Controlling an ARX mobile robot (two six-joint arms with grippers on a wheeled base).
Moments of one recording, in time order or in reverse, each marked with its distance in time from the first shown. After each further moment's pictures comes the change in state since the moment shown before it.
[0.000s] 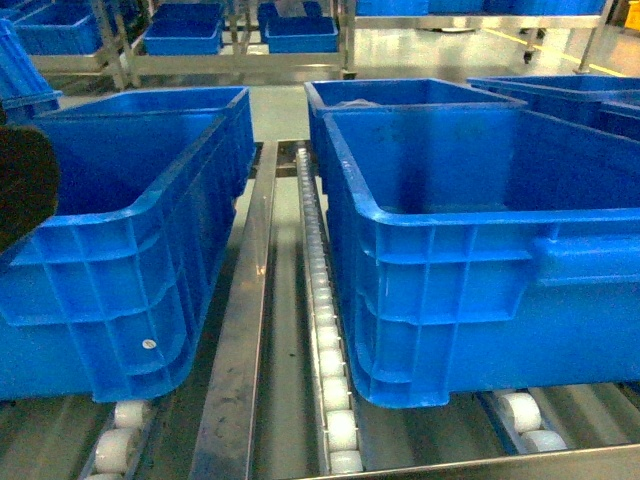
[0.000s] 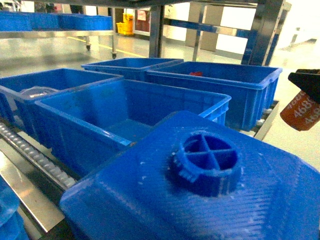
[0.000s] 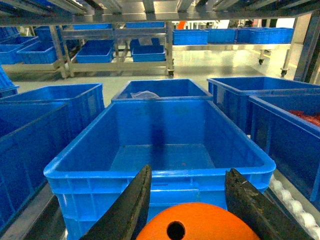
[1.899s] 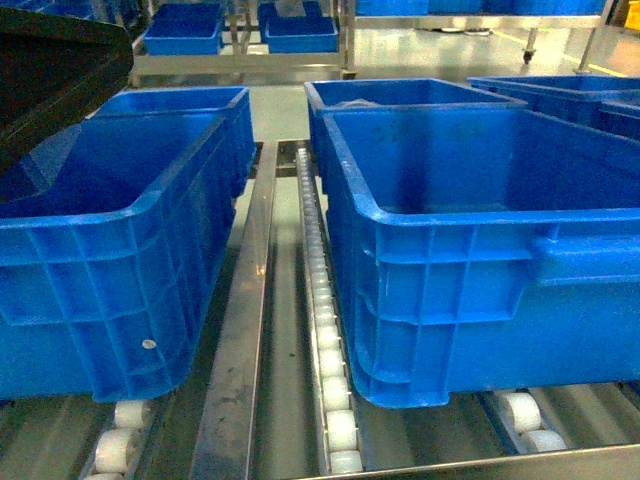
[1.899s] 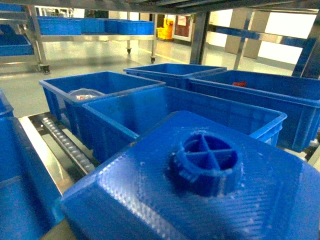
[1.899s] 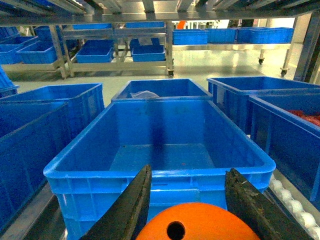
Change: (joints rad) left arm 0.003 0.223 0.066 0.170 -0.173 -0.001; right arm 0.000 0.000 0.000 0.000 0.000 0.000
